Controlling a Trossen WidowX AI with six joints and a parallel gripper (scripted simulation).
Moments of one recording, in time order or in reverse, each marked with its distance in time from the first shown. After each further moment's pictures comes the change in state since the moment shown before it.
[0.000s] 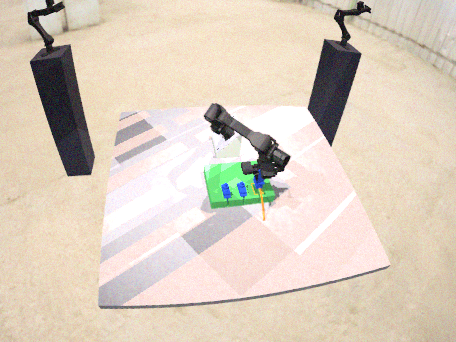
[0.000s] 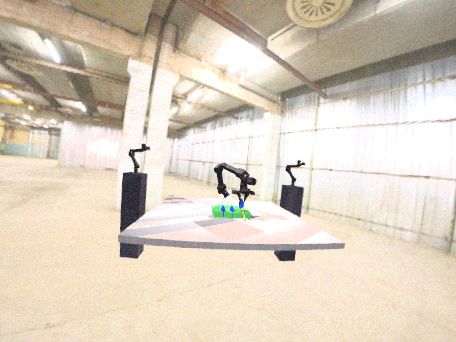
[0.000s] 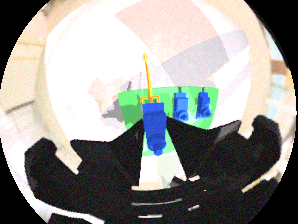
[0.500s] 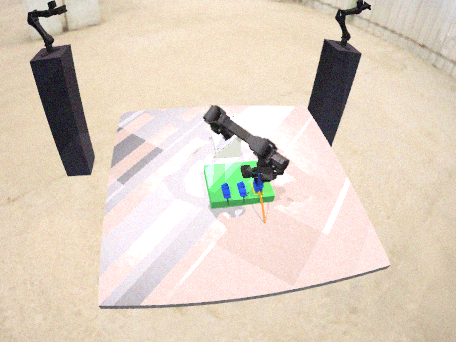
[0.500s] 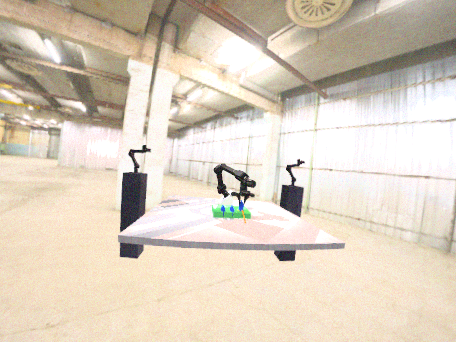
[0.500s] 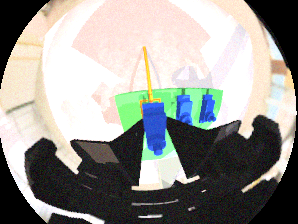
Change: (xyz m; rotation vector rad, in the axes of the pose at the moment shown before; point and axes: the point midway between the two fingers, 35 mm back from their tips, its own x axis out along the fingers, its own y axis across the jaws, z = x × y) arm 0.017 -0.001 0.004 0.002 -0.001 0.001
